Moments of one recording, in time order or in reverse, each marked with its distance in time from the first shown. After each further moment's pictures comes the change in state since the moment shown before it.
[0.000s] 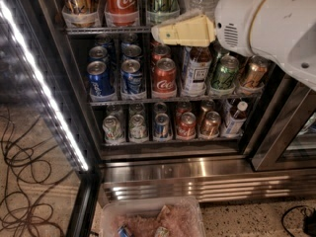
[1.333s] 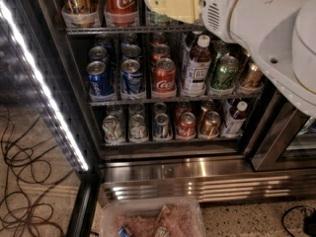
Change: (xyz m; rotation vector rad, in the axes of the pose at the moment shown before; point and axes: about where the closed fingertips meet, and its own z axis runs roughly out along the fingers) arm -0.040 -0.011 0.004 0.179 -0.117 0.065
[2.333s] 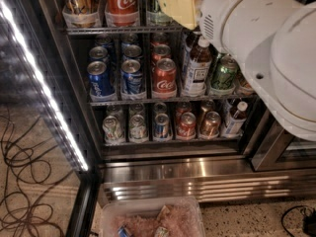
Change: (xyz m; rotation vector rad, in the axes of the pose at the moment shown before) arm 0.011 -0.006 -0.008 0.121 0.016 -0.013
